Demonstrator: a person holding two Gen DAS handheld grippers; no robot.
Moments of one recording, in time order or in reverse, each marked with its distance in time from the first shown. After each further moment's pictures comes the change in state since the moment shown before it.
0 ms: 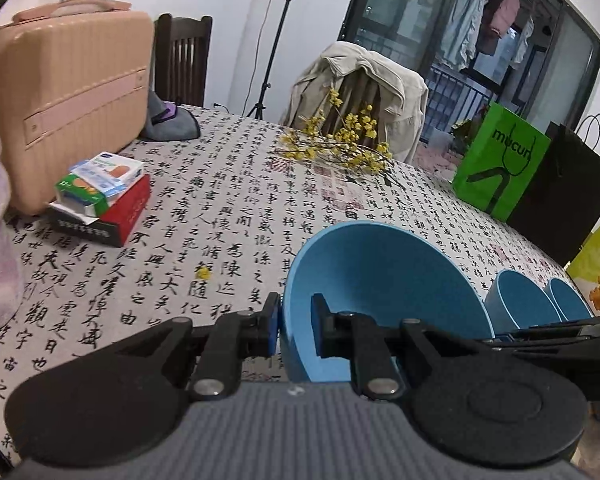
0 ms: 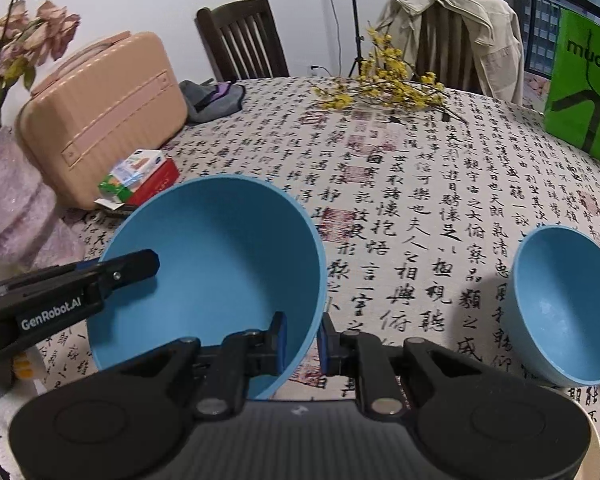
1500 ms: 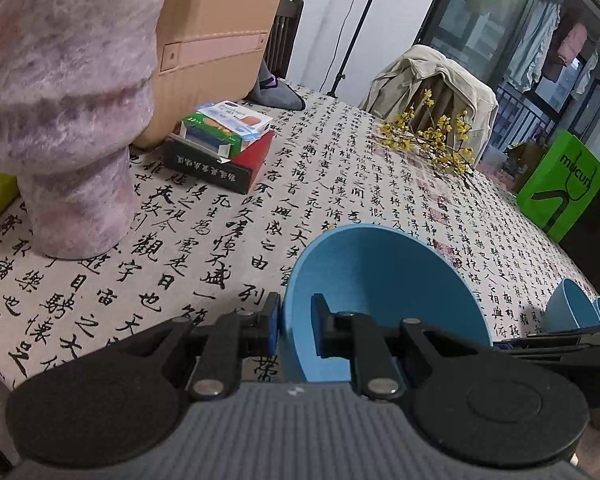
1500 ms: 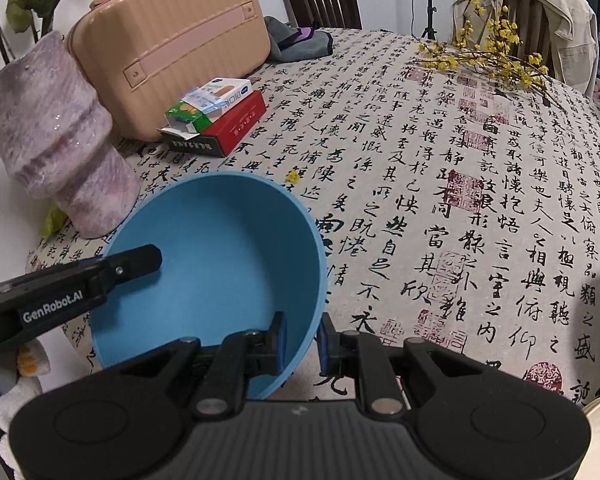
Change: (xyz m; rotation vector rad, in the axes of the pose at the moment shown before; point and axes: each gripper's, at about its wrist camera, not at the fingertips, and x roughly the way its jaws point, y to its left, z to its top) left arm -0.024 0.093 -0.036 -0.163 0.031 0.120; right arm 0.053 0.084 -0.014 -0.116 0.129 0.106
